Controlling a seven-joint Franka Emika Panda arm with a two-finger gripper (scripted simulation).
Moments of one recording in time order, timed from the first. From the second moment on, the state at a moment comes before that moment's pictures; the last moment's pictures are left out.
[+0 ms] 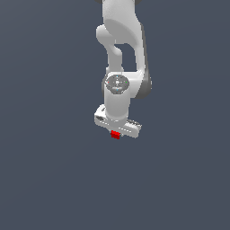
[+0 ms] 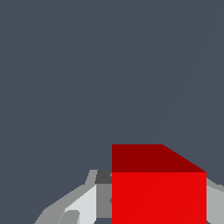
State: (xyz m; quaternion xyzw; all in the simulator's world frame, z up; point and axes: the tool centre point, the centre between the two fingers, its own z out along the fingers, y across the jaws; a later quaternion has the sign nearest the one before) arm 0.020 0.007 0.114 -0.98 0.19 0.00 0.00
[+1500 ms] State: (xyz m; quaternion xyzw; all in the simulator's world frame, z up) arm -0.037 -0.038 0.397 -0.98 0.19 0.00 0.00
